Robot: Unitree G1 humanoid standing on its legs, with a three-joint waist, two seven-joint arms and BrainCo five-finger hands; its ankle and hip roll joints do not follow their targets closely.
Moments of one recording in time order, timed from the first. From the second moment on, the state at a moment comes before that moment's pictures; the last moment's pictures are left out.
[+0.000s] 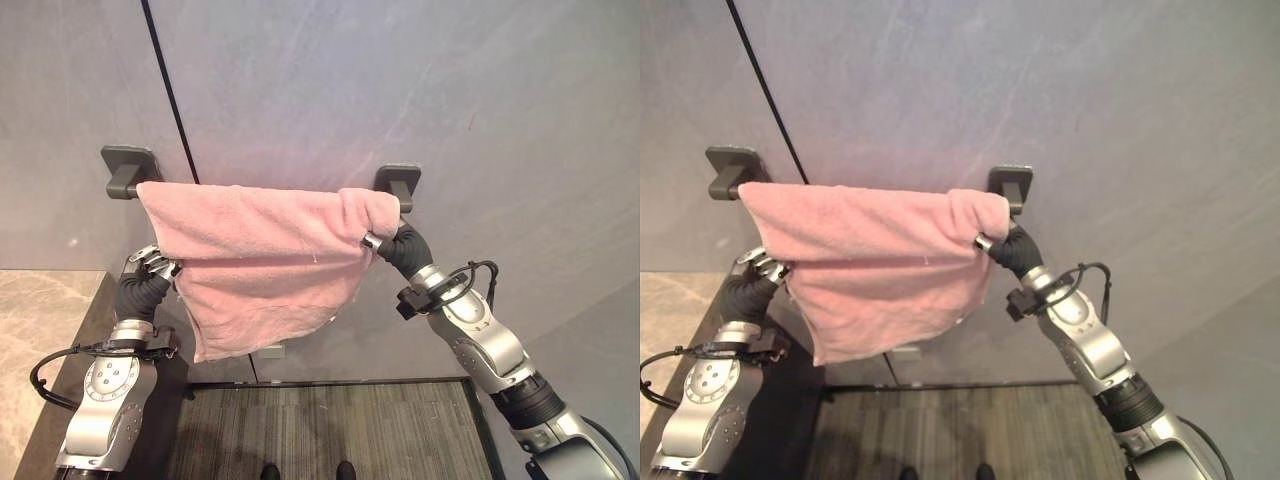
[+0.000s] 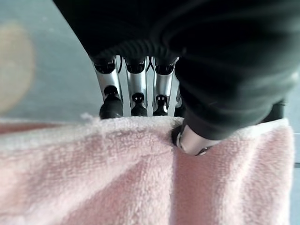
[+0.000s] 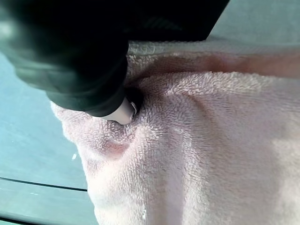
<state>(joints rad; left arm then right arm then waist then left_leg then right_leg) 0.09 0.58 0.07 -0.18 -0.57 -0.12 0.17 -0.38 -0.49 0.37 -0.11 0.54 0.01 0.05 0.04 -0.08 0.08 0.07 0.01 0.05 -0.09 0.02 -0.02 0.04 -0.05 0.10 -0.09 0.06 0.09</state>
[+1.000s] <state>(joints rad) 0.12 0.49 0.11 -0.19 -0.57 -0.13 0.19 -0.36 -0.49 0.36 -0.11 0.59 0.00 0.05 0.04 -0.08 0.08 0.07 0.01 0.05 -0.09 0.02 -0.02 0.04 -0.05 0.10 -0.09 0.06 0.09</state>
